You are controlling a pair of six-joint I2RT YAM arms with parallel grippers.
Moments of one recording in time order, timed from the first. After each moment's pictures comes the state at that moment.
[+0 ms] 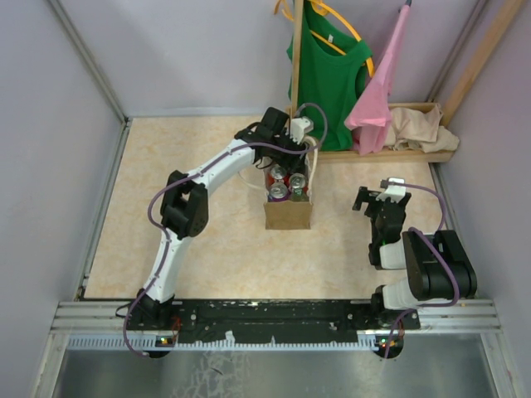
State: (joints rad) left arm -0.64 2.34 2.10 -0.54 0.30 0.12; right arm 0.02 1.44 0.16 1.17 0.18 0.05
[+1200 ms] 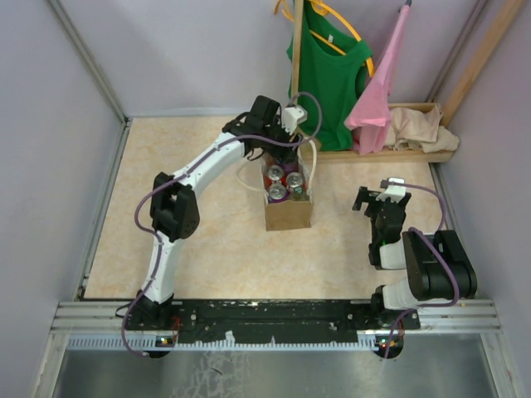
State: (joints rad) left arm -0.61 2.25 2.11 -0.59 0.26 0.21; right arm 0.02 1.44 0.16 1.17 0.18 0.05
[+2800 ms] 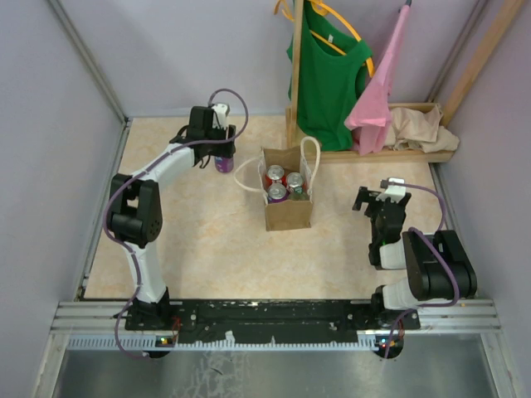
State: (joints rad) left arm -0.30 1.98 1.57 -0.25 0.03 -0.02; right arm 0.02 1.44 0.16 1.17 0.18 0.05
